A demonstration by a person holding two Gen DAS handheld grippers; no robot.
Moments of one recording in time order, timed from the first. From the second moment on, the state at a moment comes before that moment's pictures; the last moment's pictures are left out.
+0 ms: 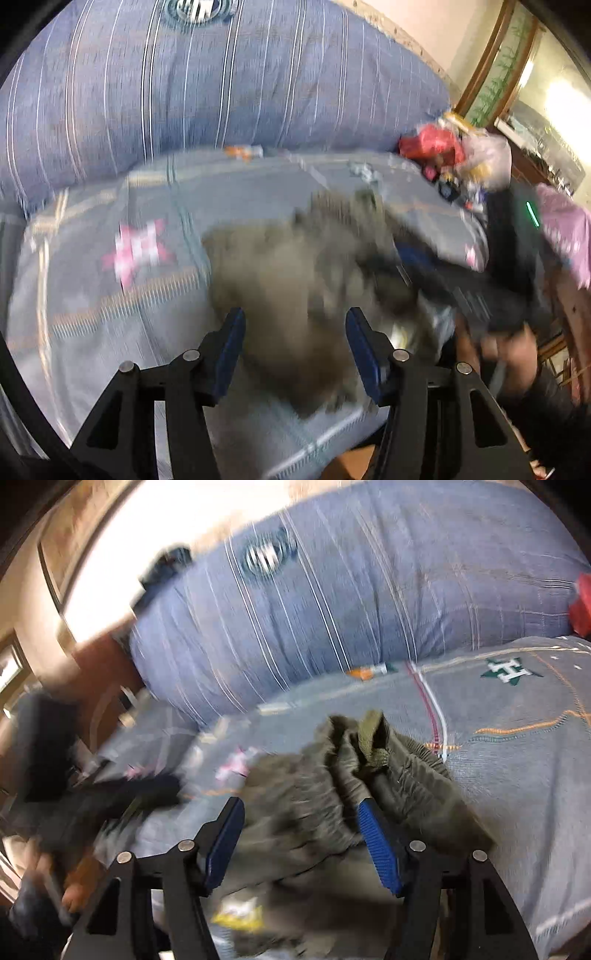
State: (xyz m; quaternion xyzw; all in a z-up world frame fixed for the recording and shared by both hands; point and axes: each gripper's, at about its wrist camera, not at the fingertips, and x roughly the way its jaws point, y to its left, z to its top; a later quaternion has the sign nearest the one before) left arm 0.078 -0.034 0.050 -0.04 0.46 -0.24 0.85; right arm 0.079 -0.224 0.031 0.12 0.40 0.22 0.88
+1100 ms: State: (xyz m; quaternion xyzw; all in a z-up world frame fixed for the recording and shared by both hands) left arm 0.027 -0.057 0.059 0.02 0.40 -0.33 0.86; right arm 0.007 -0.279 0.064 0.15 0.37 0.14 0.91
